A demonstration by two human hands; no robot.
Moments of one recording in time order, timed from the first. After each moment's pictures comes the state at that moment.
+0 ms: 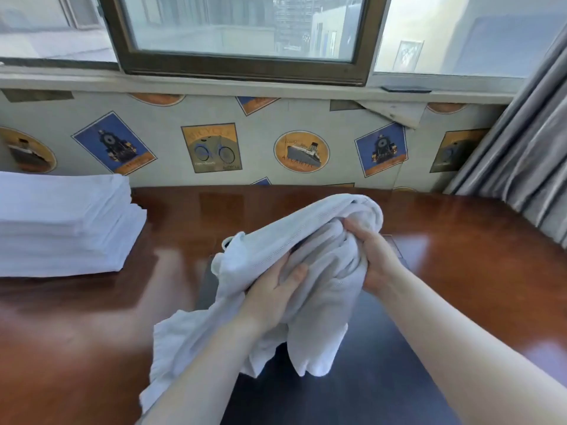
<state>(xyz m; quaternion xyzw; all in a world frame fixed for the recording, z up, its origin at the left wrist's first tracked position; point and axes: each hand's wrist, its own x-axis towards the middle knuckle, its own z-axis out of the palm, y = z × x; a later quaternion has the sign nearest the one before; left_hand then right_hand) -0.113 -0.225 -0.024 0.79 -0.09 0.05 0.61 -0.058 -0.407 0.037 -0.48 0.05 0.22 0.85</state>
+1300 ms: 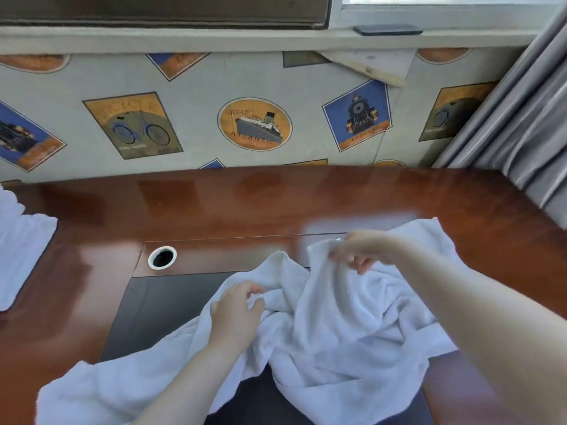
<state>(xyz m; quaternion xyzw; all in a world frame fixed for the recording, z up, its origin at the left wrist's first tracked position) 0.017 -0.319 -0.094 0.90 0.14 -0.02 0.40 0.157 -0.548 -0.029 -0.88 0.04 0.36 0.30</state>
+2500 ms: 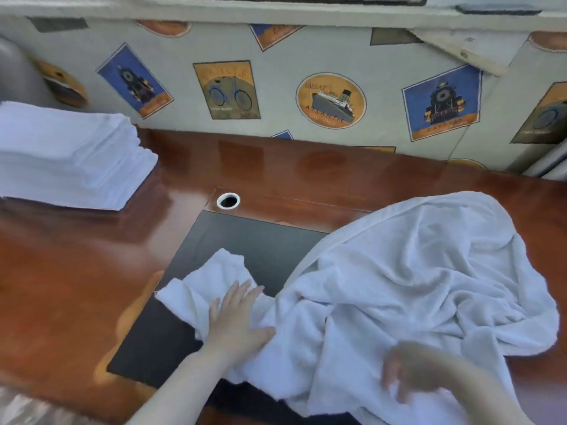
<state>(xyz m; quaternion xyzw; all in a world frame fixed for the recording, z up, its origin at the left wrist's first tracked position) -0.125 -0.296 -0.150 0.96 0.16 -0.10 0.22 -0.030 -0.581 -0.103 -0.88 -0.21 0.41 0.15</state>
